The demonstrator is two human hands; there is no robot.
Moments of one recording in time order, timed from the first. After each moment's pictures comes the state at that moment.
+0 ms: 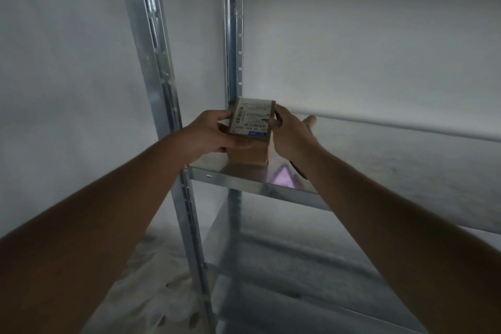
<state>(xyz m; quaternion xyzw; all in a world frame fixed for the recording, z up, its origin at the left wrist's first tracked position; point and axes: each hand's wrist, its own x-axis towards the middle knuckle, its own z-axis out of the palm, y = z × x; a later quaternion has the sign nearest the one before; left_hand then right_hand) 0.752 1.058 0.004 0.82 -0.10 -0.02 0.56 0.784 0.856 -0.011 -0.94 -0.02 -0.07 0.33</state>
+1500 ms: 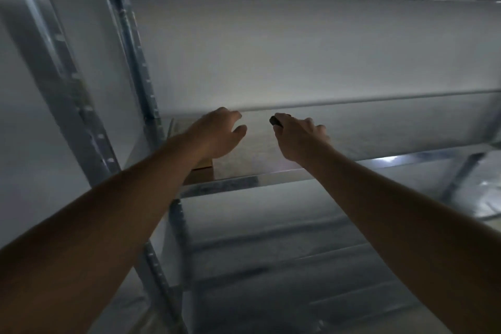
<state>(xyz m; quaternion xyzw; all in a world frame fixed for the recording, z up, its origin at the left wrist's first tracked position) 0.747 0.951 0.032 0.92 -0.35 0.07 0.14 0.677 0.754 0.009 -0.96 0.23 -0.12 0.10</state>
